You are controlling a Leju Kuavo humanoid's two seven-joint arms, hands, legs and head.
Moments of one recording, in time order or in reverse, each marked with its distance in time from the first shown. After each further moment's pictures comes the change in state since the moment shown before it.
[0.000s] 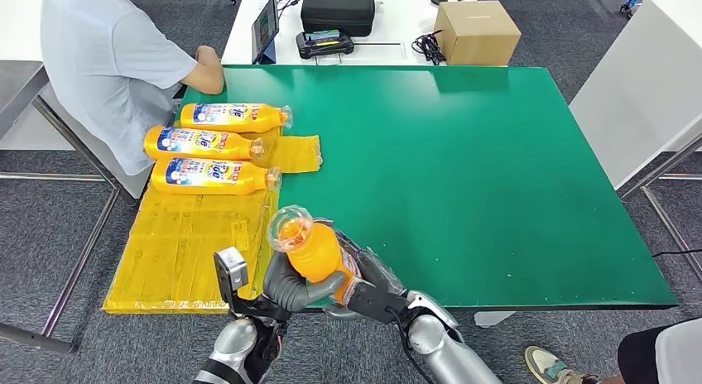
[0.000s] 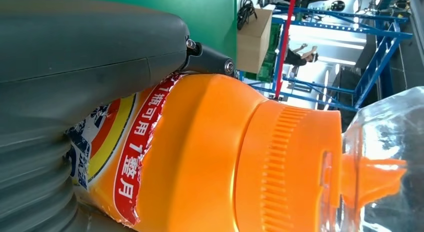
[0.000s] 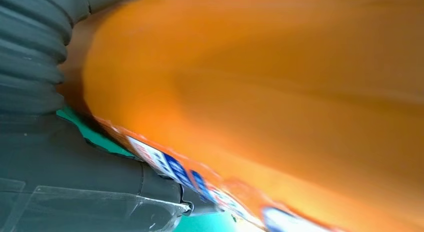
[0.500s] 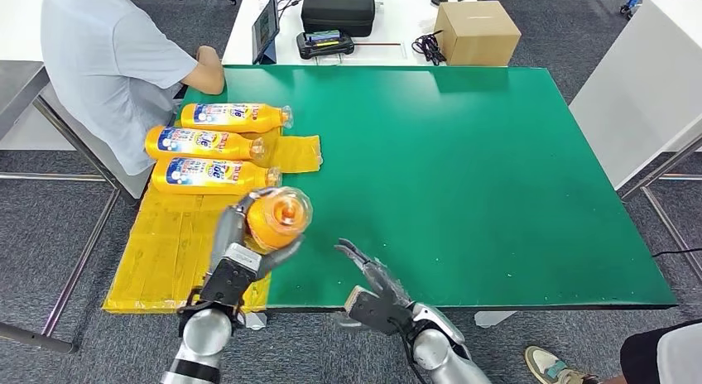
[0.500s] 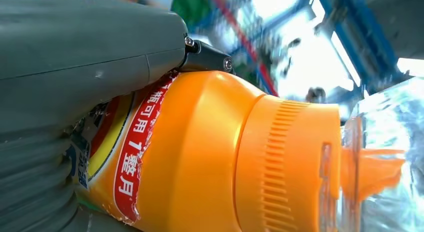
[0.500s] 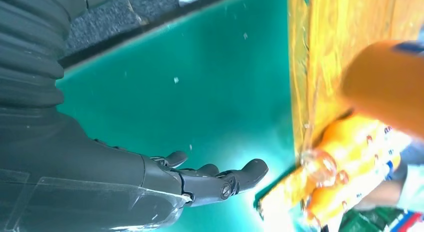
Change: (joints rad) left arm 0.038 0.000 0.180 -0.302 -0.764 0.435 0.089; right arm 0.083 0.016 -0.082 -0.067 0.059 -0.044 0.047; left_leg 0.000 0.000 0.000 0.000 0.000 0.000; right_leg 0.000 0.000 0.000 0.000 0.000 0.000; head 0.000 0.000
